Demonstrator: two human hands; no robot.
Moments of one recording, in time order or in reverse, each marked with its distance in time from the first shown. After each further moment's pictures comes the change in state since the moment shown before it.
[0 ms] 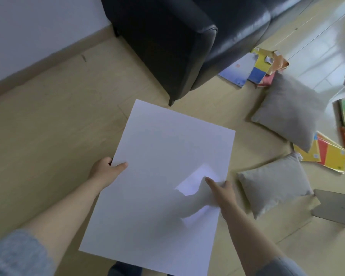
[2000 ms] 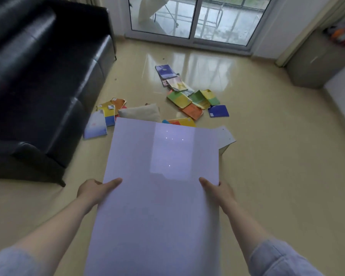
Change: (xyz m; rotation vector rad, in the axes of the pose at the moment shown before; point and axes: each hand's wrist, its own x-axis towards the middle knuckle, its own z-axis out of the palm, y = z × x) left_hand -0.431 0.278 0.166 0.366 -0.217 0.471; right_hand -0.235 0.209 -0.477 0.456 0.380 0.036
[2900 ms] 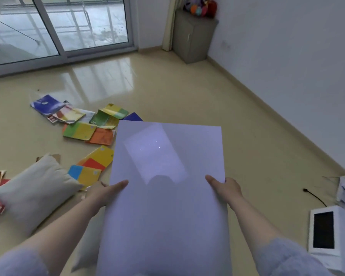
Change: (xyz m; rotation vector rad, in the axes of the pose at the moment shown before) left_hand -0.017 0.366 0.328 0.300 -0.423 0.320; right_hand 0.151 0.104 -0.315 0.315 0.416 0.319
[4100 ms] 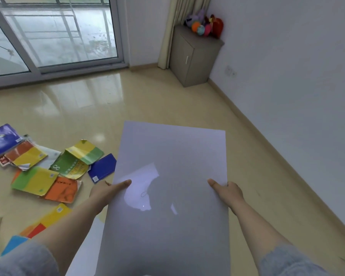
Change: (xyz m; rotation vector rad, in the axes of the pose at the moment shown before) left_hand 0.353 0.454 0.129 -0.094 -0.019 0.004; right_hand 0.473 -0.334 -0.149 -0.170 0.033 -0.020
